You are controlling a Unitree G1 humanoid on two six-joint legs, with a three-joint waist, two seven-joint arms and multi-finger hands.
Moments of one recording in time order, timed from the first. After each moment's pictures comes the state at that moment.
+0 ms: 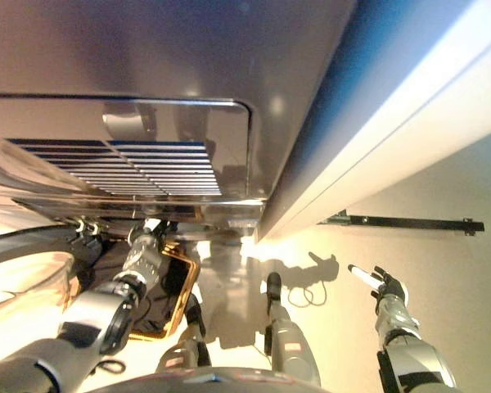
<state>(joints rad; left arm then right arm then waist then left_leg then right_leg) -0.53 0.24 -0.07 1.36 -0.86 -0.28 0.15 -0.29 -0.42 0.04 1.37 0.56 -0.16 -0.08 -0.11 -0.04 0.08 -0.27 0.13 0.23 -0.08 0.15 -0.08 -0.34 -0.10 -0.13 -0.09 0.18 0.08</state>
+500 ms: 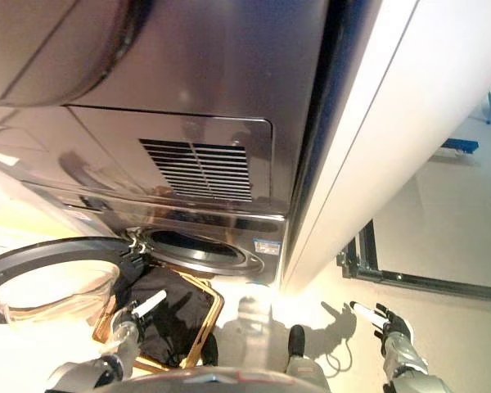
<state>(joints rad) -0.16 0.24 -0.07 1.39 -0.59 -0.24 0.11 -0.10 -0.39 0.01 1.37 0.53 -0.15 -0.01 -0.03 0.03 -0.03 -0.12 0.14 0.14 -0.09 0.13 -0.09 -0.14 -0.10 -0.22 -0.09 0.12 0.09</state>
